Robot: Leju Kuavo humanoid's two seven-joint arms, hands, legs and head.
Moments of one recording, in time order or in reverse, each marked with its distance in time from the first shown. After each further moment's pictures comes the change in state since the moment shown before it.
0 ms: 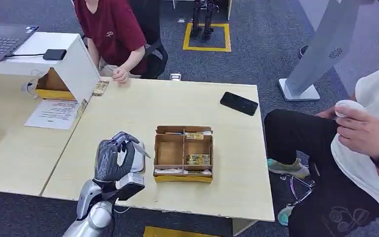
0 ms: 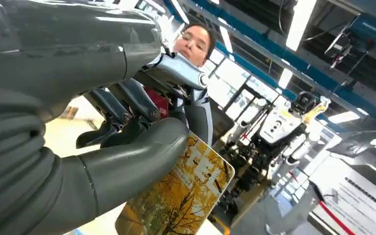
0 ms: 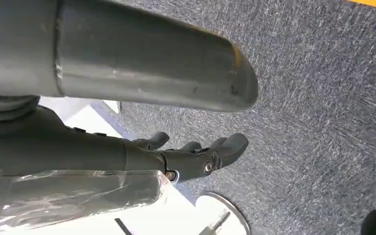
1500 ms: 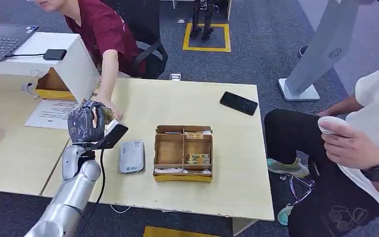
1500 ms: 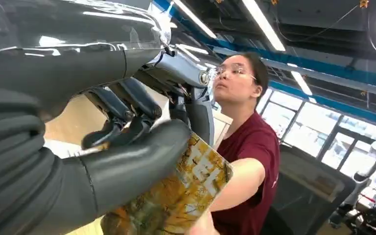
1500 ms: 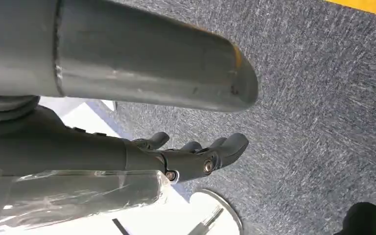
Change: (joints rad) left arm -0.335 -0.018 0.317 0.443 -0.272 0.084 0.122; right arm -0.035 0.008 0.026 0.000 0.007 0.018 0.029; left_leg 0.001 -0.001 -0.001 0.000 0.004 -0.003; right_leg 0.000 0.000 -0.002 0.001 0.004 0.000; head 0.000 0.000
